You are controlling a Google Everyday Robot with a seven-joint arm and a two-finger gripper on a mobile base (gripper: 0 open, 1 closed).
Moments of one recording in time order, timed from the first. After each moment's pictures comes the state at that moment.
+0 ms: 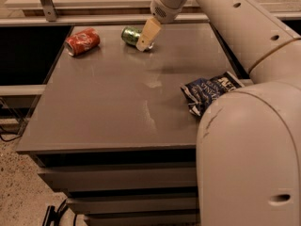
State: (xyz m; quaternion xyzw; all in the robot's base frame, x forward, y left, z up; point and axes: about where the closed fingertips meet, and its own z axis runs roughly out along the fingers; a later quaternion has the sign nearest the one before) arm 0.777 -0.027 0.917 -0.49 0.82 0.01 0.30
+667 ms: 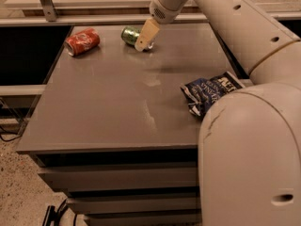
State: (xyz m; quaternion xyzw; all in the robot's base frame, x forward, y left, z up) arm 0.780 -0.022 0.913 -0.49 0.81 0.02 0.31
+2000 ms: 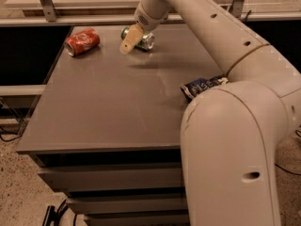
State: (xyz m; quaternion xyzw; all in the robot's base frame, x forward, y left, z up) arm 0.802 0.031 0.886 -0.49 0.81 0.05 0.32
